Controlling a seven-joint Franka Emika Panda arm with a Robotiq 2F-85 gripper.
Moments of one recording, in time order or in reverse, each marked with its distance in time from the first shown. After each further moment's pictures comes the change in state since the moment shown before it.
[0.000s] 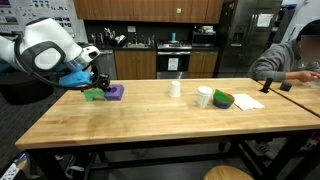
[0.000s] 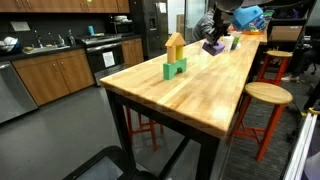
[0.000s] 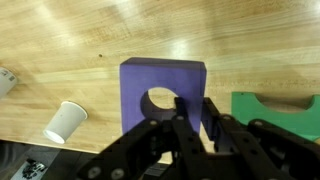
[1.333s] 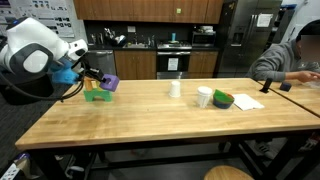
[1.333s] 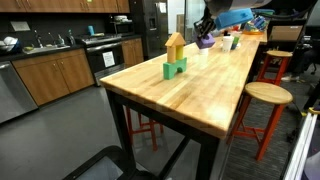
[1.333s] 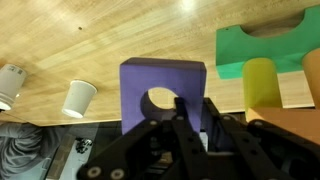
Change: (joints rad) arm -0.032 0.053 0.167 -0.019 0.187 0.202 0.232
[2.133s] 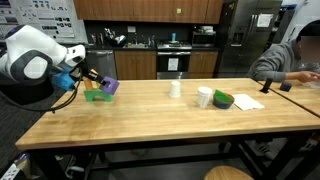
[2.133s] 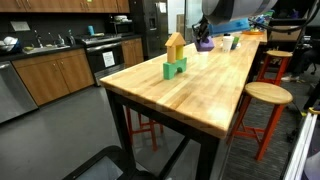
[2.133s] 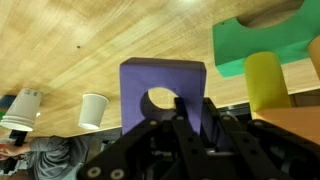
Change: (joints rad) arm -0.083 0.001 0.123 -0.030 0.000 0.086 0.226
